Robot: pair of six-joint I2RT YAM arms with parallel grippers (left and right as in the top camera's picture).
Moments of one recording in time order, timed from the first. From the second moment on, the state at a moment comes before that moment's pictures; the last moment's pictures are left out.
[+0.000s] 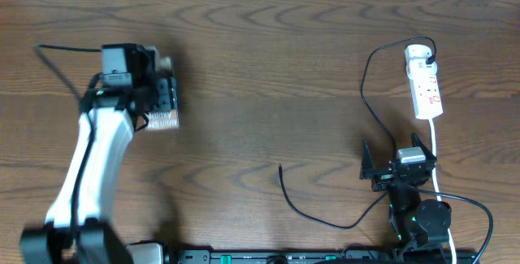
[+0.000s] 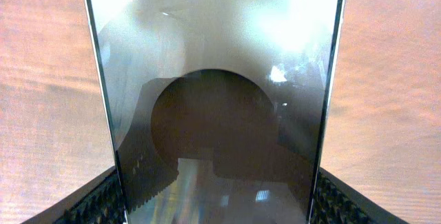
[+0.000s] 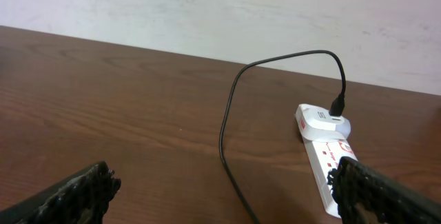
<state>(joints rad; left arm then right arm) 0.07 1.43 1.08 -0.62 0.14 -0.06 0.10 0.03 0.01 -0.07 -0.02 -0.10</state>
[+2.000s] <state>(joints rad) 0.29 1.23 1.08 -0.60 1.19 -1.83 0.10 0.03 0.01 -0.07 -0.02 -0.10</state>
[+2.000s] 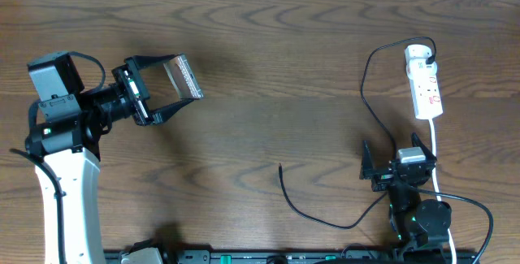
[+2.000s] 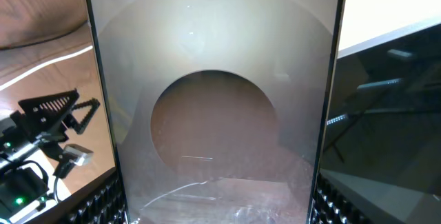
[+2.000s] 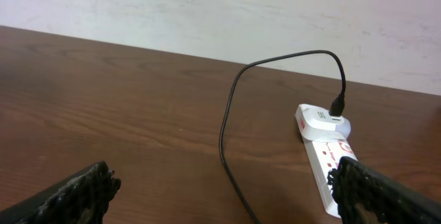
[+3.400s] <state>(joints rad) 0.17 1.23 1.08 -0.97 0.33 -1.31 0.10 0.03 0.01 -0.06 -0.04 -0.06</state>
